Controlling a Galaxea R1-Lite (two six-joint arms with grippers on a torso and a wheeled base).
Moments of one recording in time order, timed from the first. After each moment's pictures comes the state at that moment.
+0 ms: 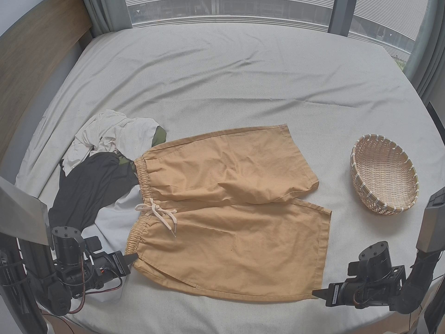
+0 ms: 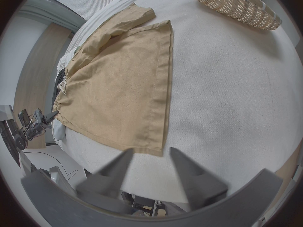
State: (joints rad) left arm -0.16 2.13 -0.02 -1.55 -0.27 -0.51; right arm 0.51 2.02 -0.02 -1.12 0.03 0.58
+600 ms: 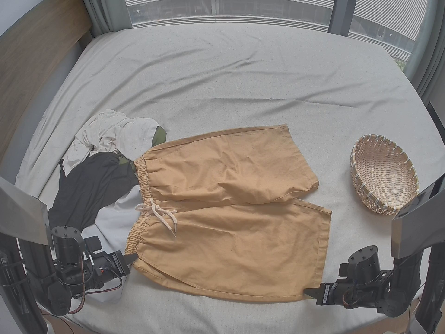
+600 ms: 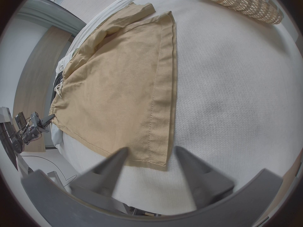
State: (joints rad) left arm -0.16 2.13 -0.02 -1.55 -0.27 -0.51; right arm 0.51 2.21 -0.02 -1.34 0.02 0.60
